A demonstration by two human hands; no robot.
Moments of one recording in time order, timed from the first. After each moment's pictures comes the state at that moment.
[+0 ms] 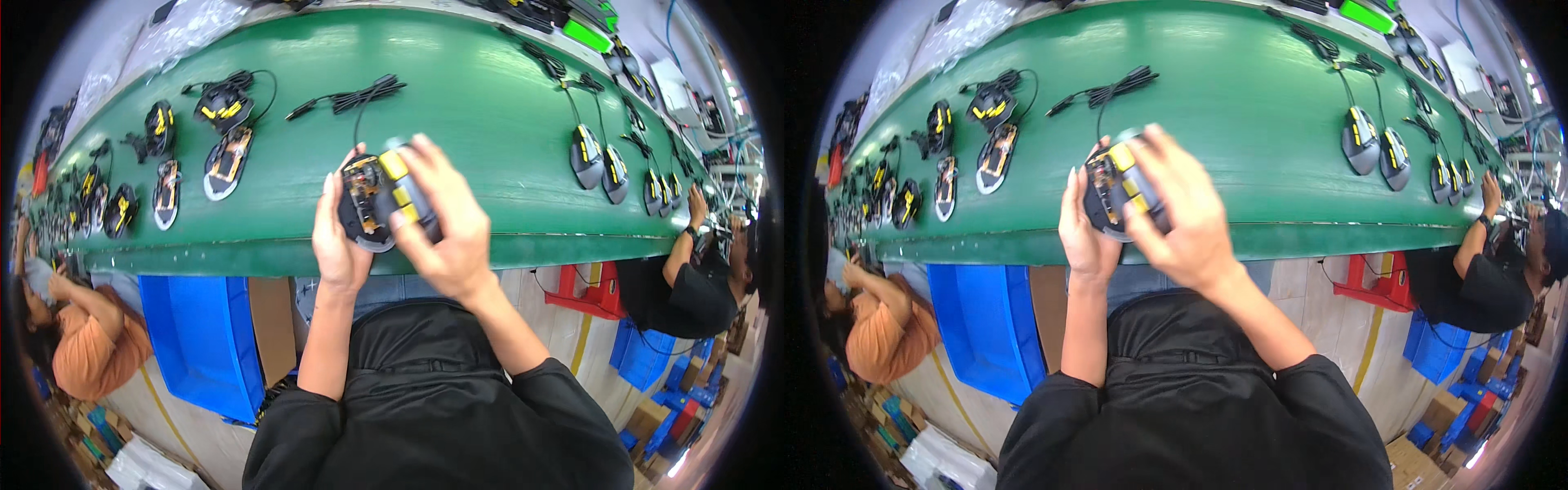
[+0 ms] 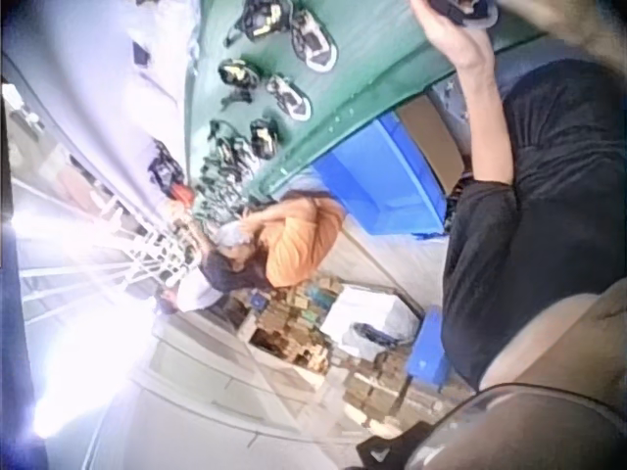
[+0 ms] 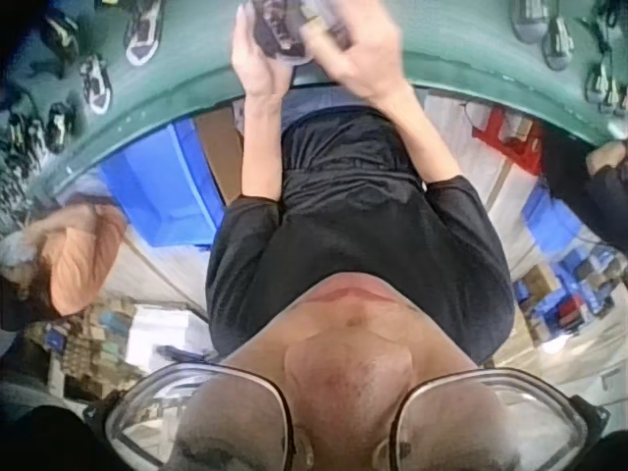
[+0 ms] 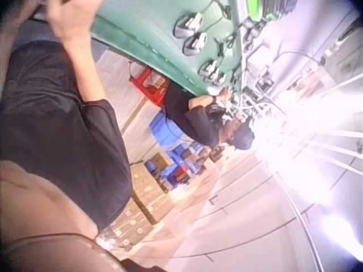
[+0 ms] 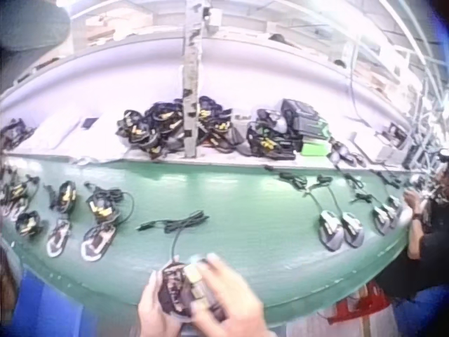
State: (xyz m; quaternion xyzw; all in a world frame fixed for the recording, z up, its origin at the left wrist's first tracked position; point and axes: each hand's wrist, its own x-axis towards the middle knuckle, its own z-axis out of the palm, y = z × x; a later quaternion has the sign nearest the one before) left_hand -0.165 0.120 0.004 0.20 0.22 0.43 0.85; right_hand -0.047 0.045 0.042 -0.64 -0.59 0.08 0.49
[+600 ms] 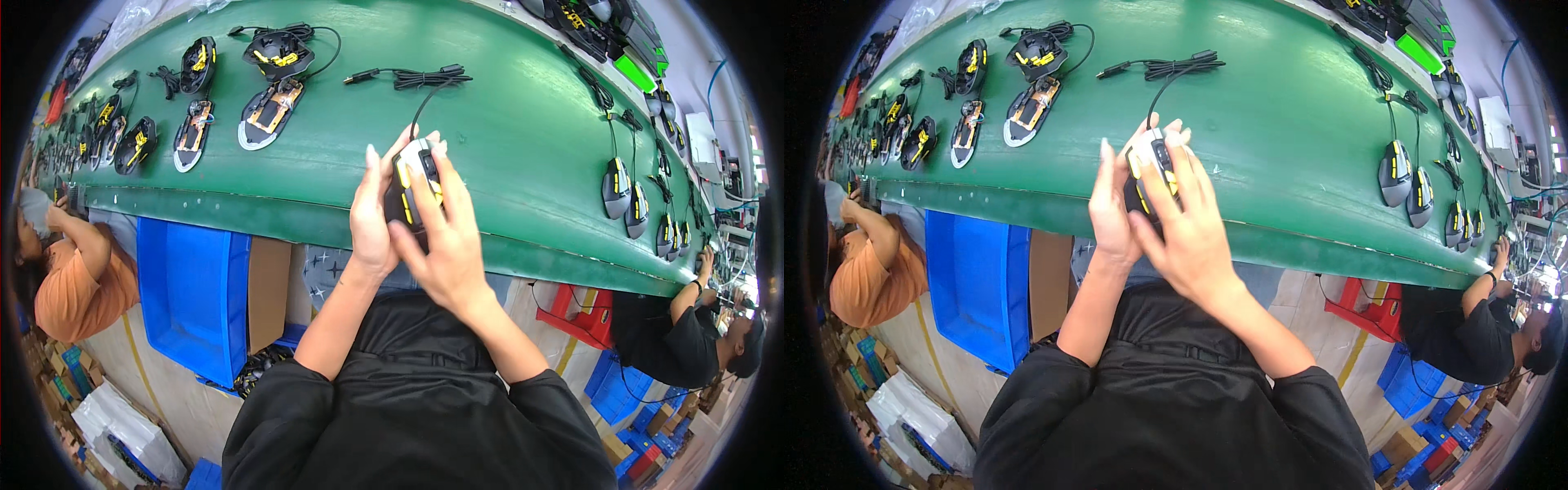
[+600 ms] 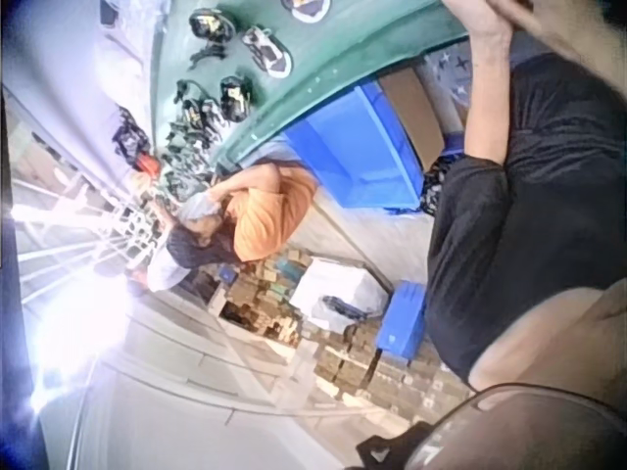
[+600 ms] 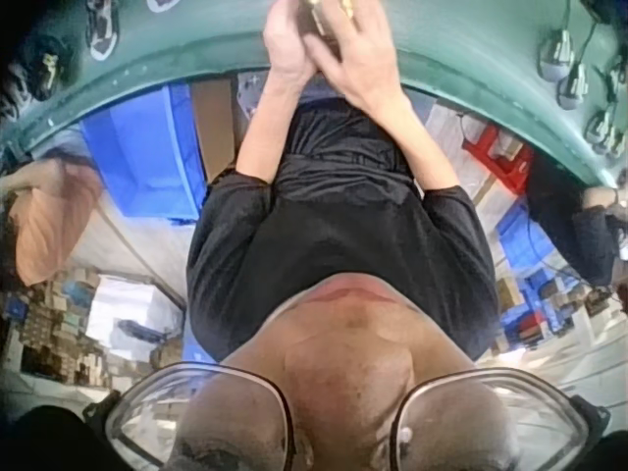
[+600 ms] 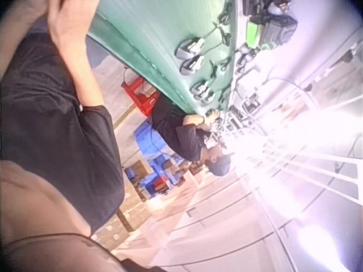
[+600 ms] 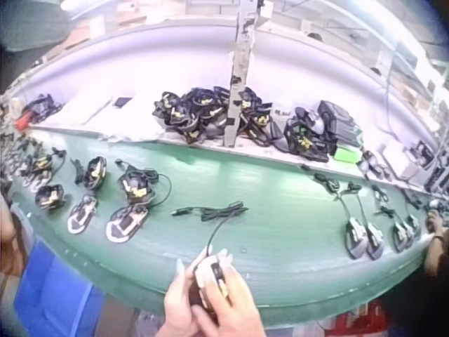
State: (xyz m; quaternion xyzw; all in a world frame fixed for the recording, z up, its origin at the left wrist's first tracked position) left_hand -0.173 0.119 0.005 0.20 0.16 0.45 0.86; right_hand -0.087 0.046 0.015 -0.66 -0.65 0.09 0.36
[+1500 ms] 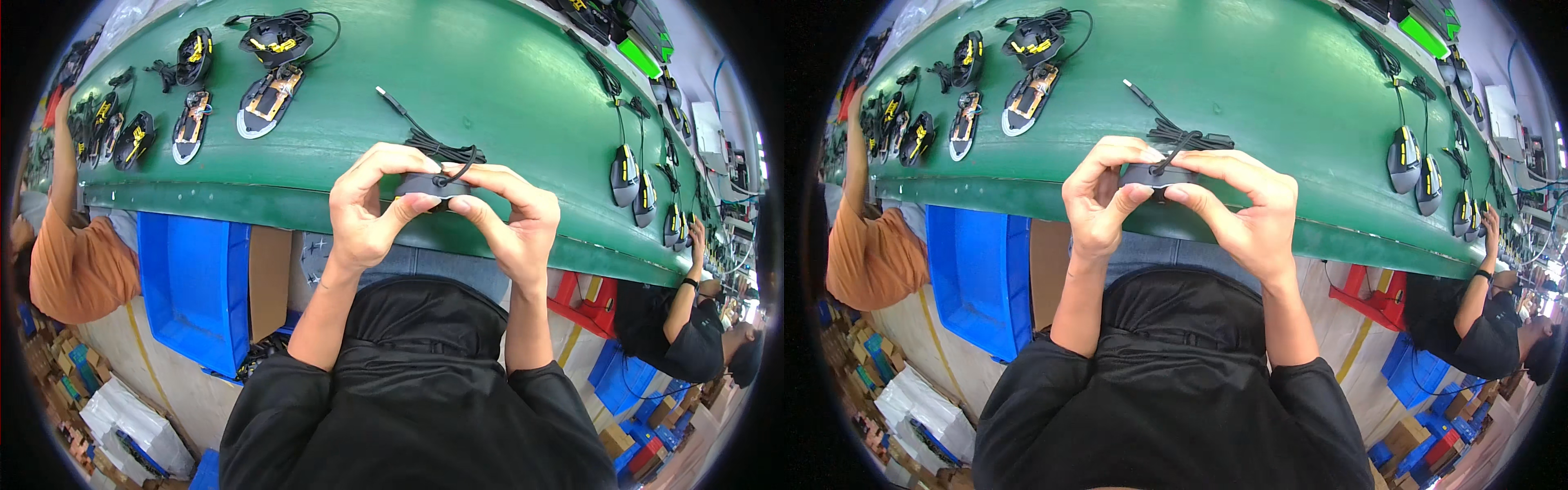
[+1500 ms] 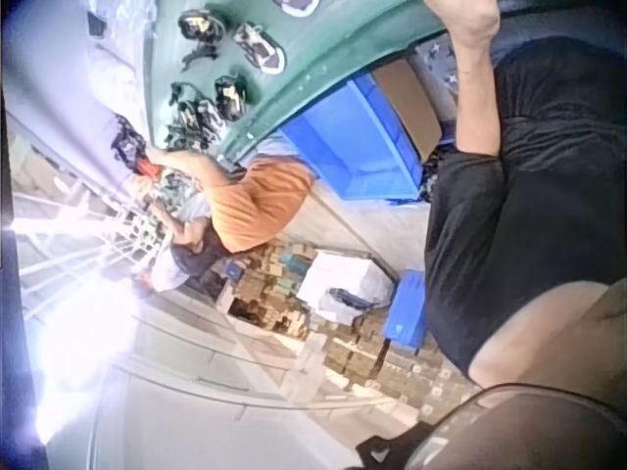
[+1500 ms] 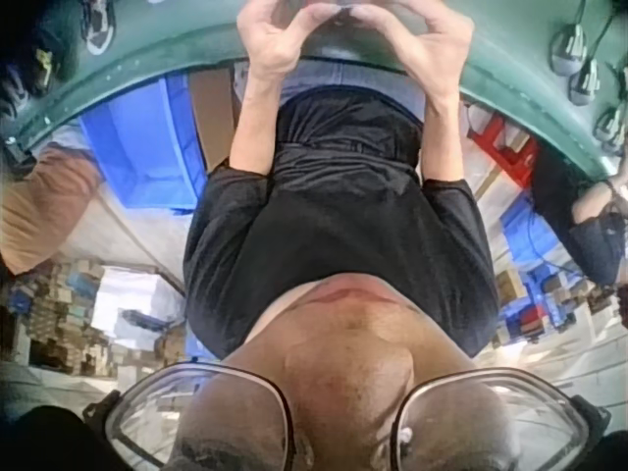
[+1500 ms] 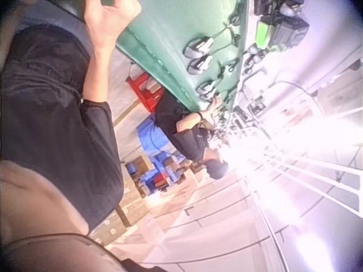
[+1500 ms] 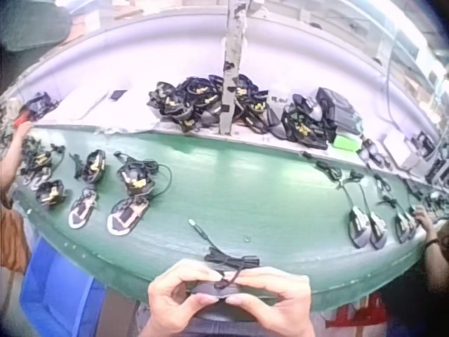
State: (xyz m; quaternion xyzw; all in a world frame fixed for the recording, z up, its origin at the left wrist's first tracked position) left_hand -0.202 0.127 0.013 0.59 0.19 0.50 0.60; right_hand -0.045 0.048 0.051 -0.58 -0.55 0.24 0.55
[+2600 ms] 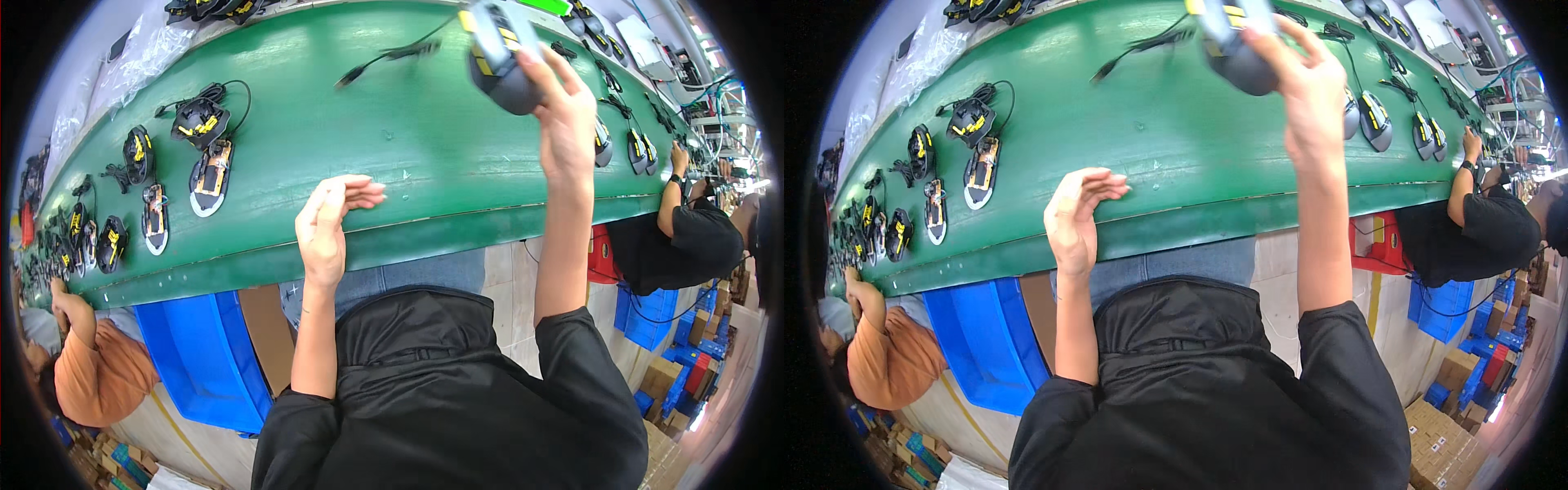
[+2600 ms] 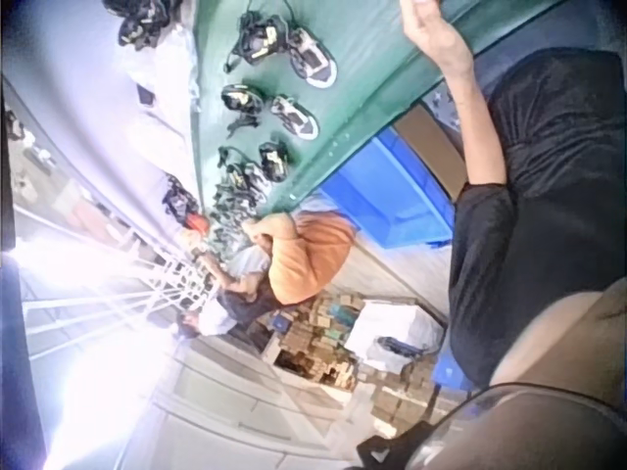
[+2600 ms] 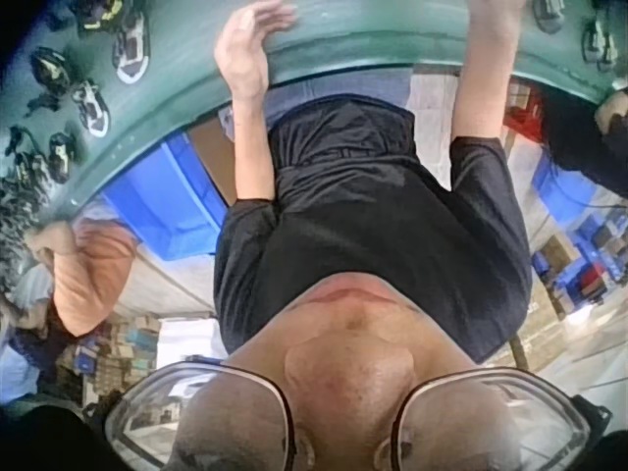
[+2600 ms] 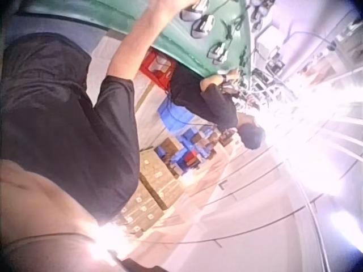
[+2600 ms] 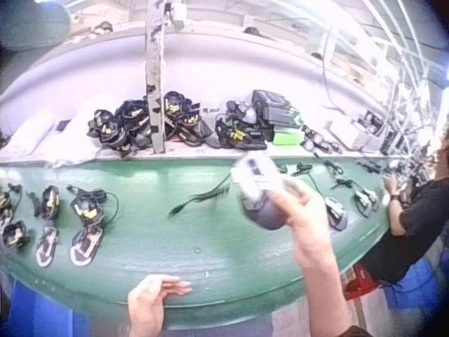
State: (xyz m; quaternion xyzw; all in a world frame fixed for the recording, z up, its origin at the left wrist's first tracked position) left_hand -0.192 0.133 -0.005 0.53 0.21 0.38 0.73; right_hand 0.061 0.064 0.102 -0.64 -0.28 0.18 0.69
